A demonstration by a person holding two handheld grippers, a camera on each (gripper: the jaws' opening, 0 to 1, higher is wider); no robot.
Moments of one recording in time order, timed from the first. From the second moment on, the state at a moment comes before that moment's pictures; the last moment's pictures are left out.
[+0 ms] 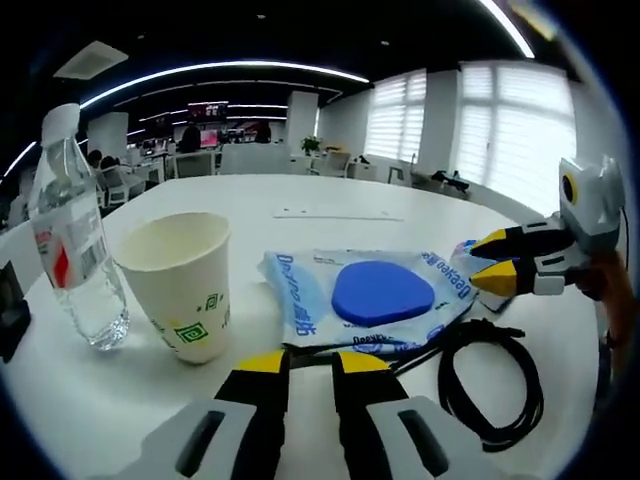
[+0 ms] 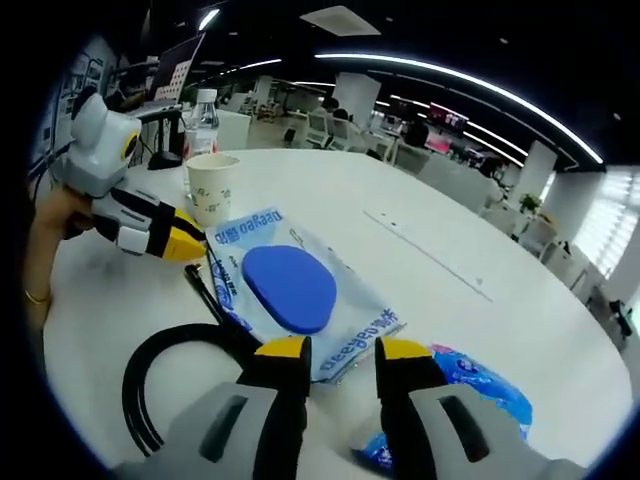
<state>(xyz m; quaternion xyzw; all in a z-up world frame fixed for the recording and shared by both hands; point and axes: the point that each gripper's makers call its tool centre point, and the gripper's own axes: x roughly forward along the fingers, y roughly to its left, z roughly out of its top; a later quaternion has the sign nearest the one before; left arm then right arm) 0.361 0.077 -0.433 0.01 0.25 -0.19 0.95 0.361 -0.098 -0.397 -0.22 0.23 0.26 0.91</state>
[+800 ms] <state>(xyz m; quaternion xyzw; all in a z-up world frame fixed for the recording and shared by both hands) 0.336 0.064 -0.414 0.00 0.21 -0.22 0.95 0.358 -0.145 -0.373 -0.18 0.21 0.24 0.93</state>
